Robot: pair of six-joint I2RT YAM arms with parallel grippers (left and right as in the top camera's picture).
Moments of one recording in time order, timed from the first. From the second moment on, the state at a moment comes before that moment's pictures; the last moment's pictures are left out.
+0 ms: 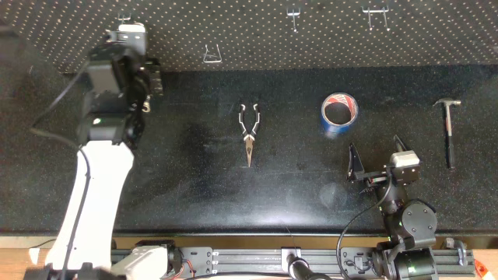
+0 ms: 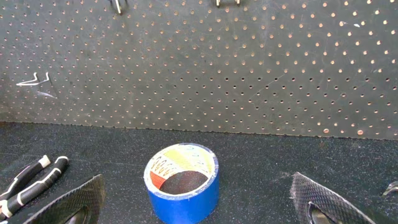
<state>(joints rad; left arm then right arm) 0.03 1.34 1.08 -0.32 -0.09 0.09 0.13 0.01 0.01 -0.06 -0.06 0.06</state>
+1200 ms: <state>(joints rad) 0.03 1.26 0.94 -0.19 -0.29 -0.06 0.13 0.01 0.01 -0.06 -0.06 0.06</state>
